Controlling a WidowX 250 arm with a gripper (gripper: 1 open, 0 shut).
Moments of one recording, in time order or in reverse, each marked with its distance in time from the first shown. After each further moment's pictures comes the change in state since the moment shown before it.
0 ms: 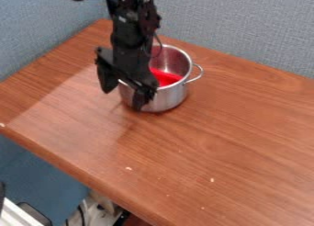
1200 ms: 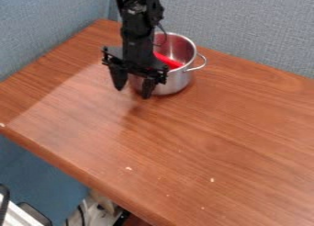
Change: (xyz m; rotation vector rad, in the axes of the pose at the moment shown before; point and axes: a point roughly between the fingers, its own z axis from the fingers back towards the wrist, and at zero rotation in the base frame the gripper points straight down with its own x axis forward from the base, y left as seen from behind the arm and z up) arm 0.031 0.001 -0.024 -0.060 0.047 0.262
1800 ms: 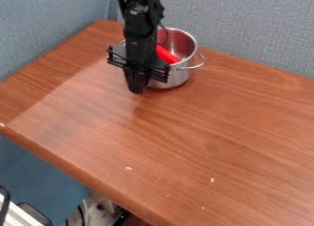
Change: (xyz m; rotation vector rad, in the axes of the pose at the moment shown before) arm 0.005 0.005 -0.008 -0.032 -0.005 -0.065
